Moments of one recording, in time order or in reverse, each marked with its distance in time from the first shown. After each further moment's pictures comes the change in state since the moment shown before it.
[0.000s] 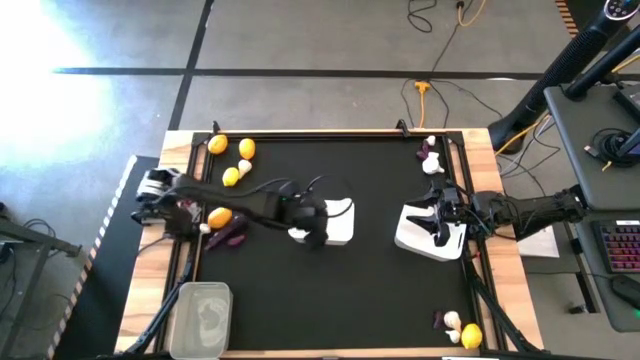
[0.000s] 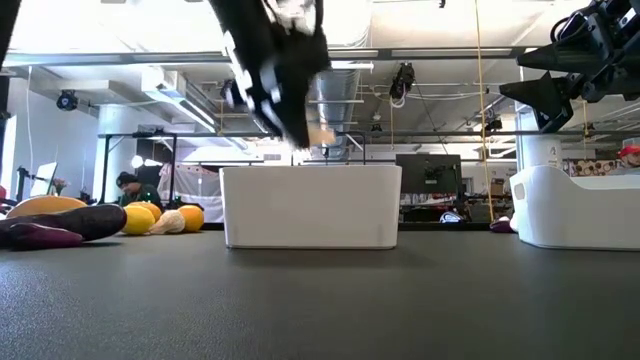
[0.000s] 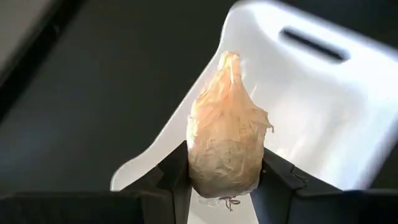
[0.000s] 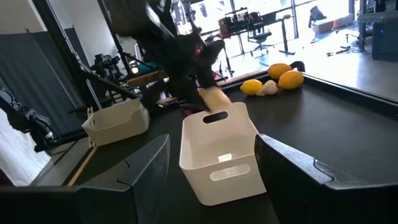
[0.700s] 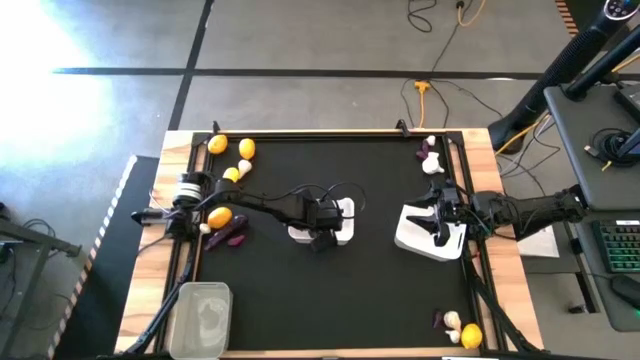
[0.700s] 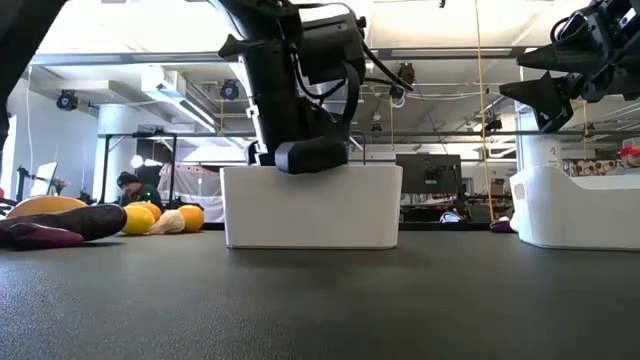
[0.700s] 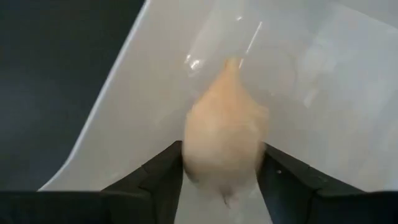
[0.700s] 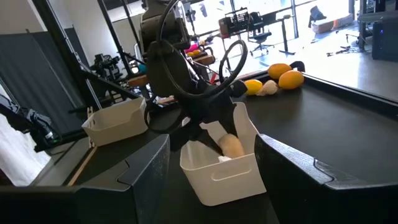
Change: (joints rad) left arm 0.066 0.227 0.063 -0.011 0.137 0.047; right arm 0.000 0.000 0.000 0.000 0.000 0.000
